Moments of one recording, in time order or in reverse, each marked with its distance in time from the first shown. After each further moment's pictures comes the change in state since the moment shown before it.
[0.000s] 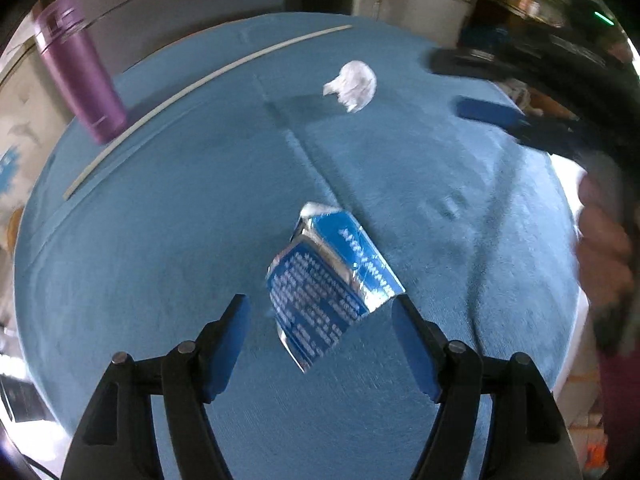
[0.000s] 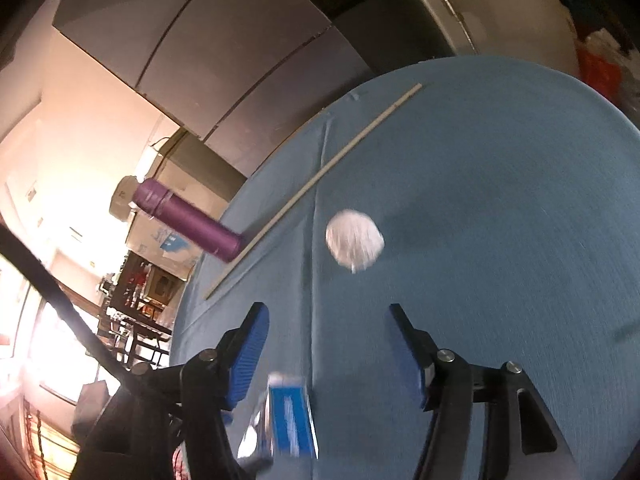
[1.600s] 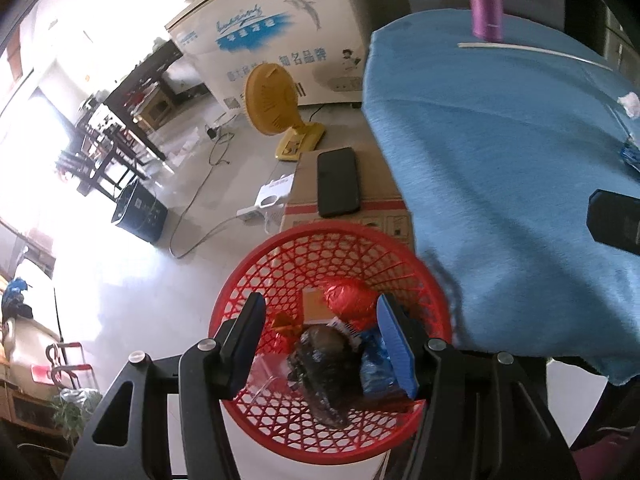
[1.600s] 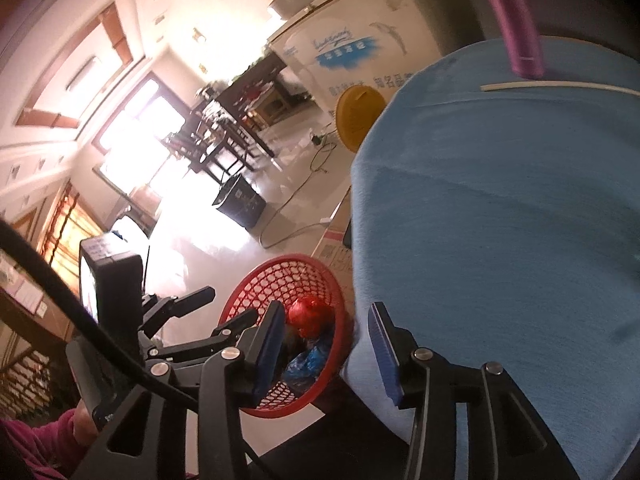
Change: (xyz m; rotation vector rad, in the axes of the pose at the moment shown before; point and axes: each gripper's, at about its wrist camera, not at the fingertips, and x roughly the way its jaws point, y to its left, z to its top) left arm -0.125 0.140 -0.249 -0.546 0.059 0.653; right arm 0.077 0.267 -0.258 -0.547 0.441 0.315
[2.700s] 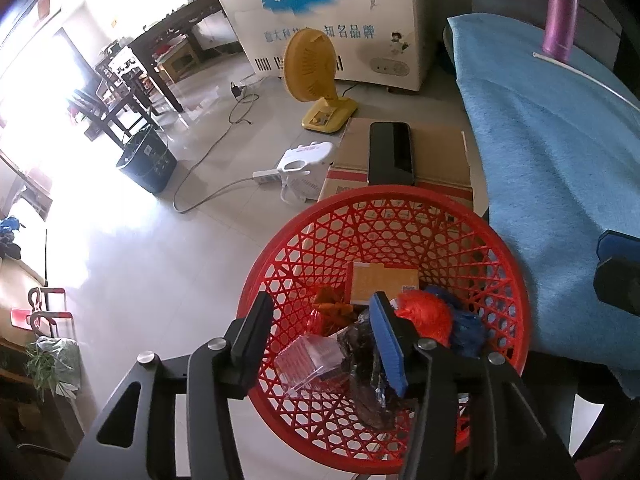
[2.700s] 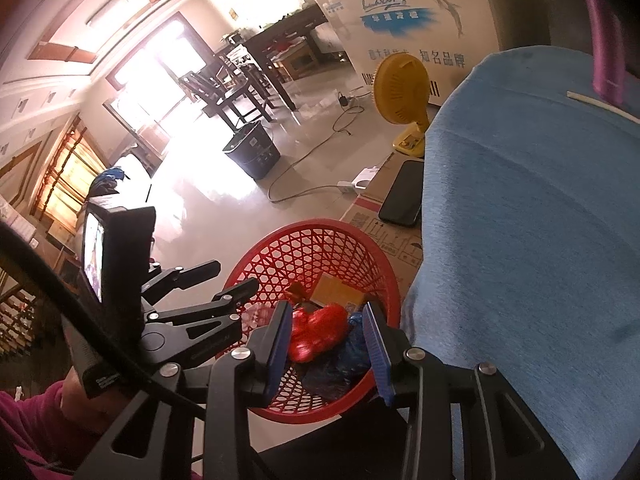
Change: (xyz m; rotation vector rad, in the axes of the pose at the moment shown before) left arm 0.049 0.071 -0.026 -0.185 0.081 -0.012; right arm 0.075 0.057 0.003 -0.189 0.165 0.004
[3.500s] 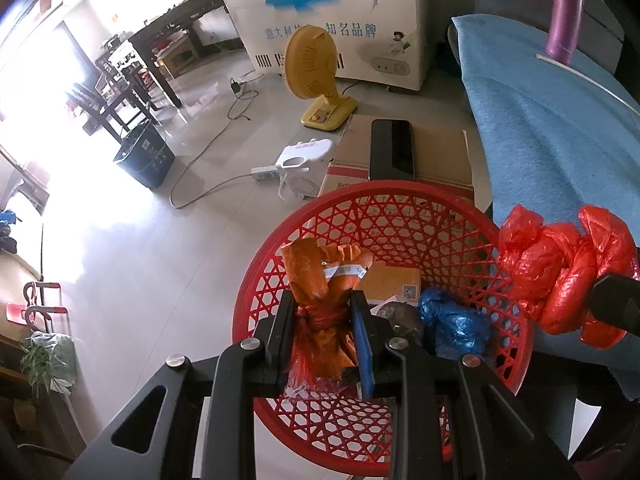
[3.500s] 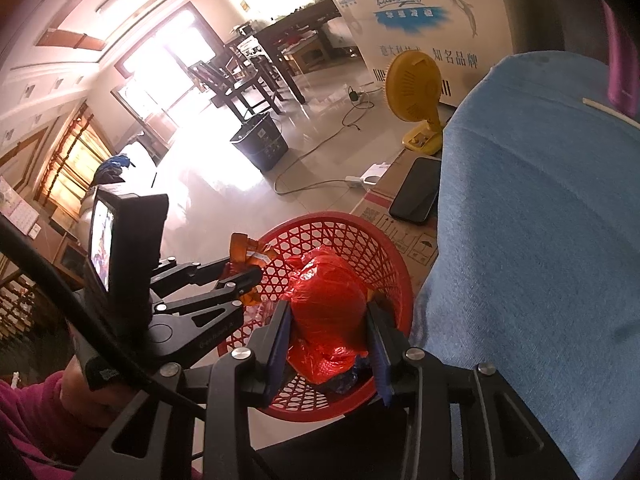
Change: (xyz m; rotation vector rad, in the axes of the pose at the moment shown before) left arm 0.009 0.005 -0.004 -0.020 0.009 -0.015; right arm 0.007 0.010 0.001 -0.049 0.027 0.013
